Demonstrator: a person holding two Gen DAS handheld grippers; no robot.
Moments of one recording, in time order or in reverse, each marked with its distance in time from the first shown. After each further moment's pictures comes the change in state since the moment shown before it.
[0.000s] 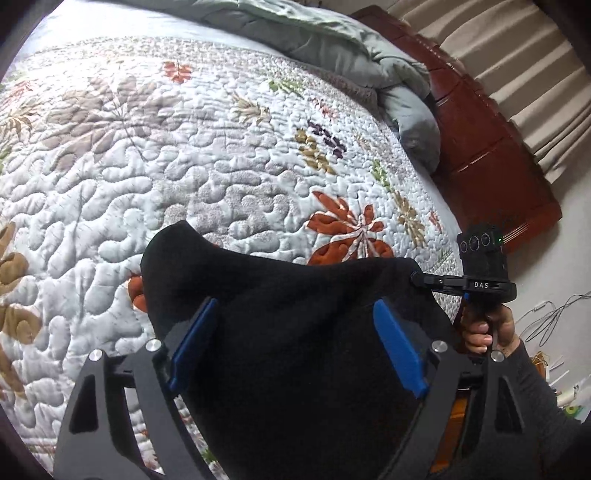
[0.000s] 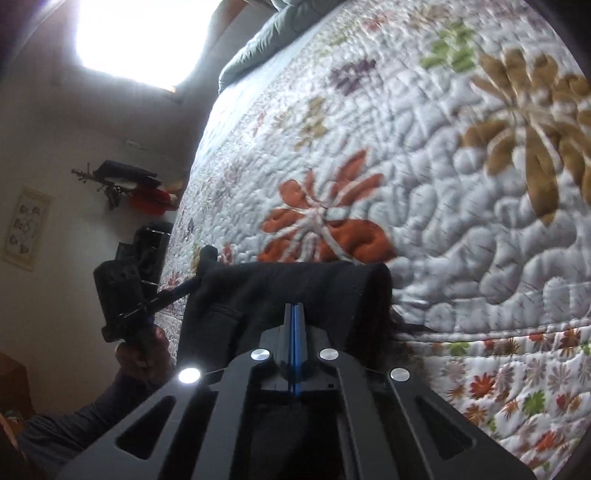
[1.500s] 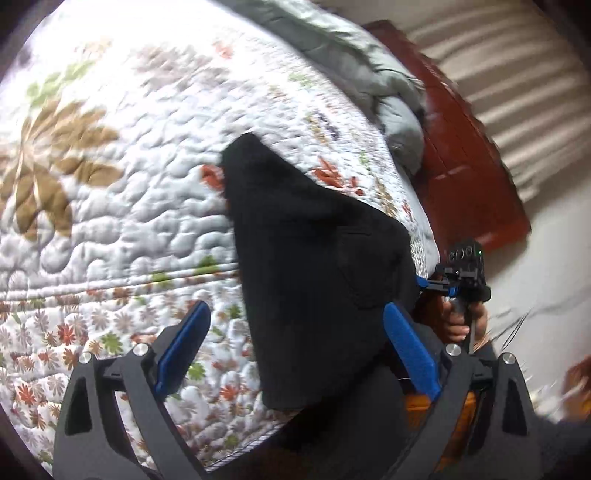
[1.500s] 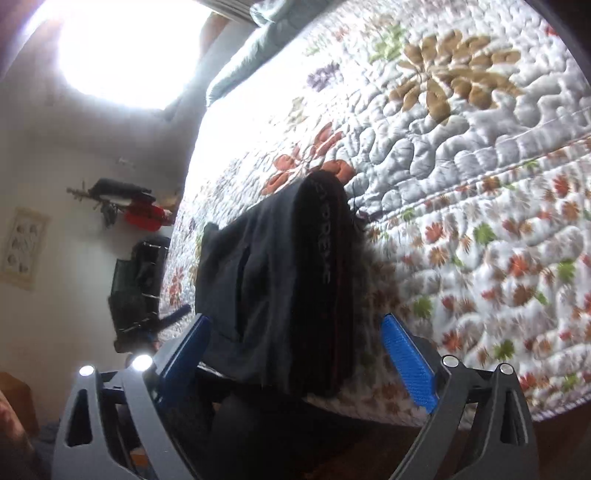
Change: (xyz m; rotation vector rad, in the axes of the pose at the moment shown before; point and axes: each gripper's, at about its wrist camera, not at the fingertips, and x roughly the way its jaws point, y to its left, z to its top) left arm -0.078 0.045 -0.080 -0.154 0.016 -0.126; right arm -0.076 0.010 -0.065 0.073 -0.047 -0.059
